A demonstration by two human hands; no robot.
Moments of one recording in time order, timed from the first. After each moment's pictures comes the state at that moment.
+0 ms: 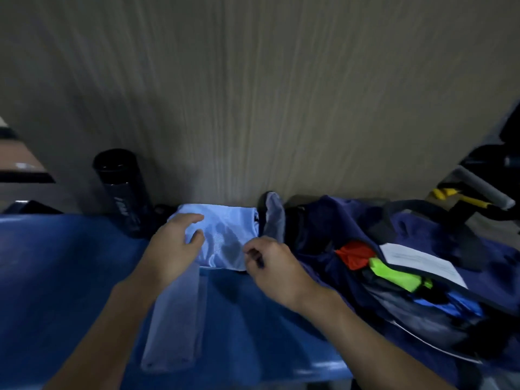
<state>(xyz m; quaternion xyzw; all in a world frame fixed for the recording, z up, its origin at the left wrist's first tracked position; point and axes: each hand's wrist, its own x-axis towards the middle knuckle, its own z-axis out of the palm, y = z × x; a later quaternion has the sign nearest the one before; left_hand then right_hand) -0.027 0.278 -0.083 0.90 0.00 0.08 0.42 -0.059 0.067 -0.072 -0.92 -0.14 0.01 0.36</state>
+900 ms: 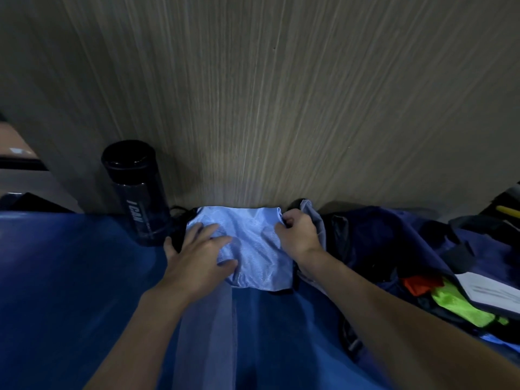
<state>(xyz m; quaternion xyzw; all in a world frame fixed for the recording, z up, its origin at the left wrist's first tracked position) 0.012 0.295 -0.119 0.97 -0.04 -0.07 0.21 0.068 0.099 -0.120 -0.87 0.09 -0.04 0.48</state>
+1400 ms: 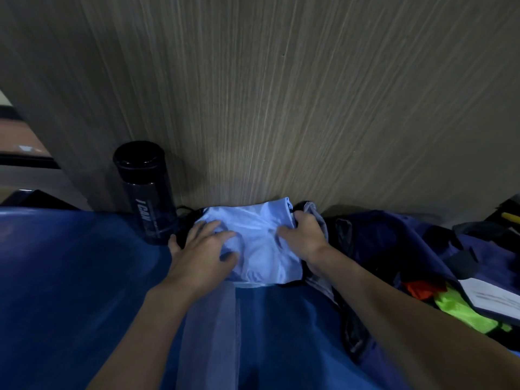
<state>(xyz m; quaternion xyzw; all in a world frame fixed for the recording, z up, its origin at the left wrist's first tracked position) 0.014 0.295 -0.118 0.97 -0.02 -0.03 0.24 0.066 0.094 -0.104 -0.87 0.10 0.02 0.48</state>
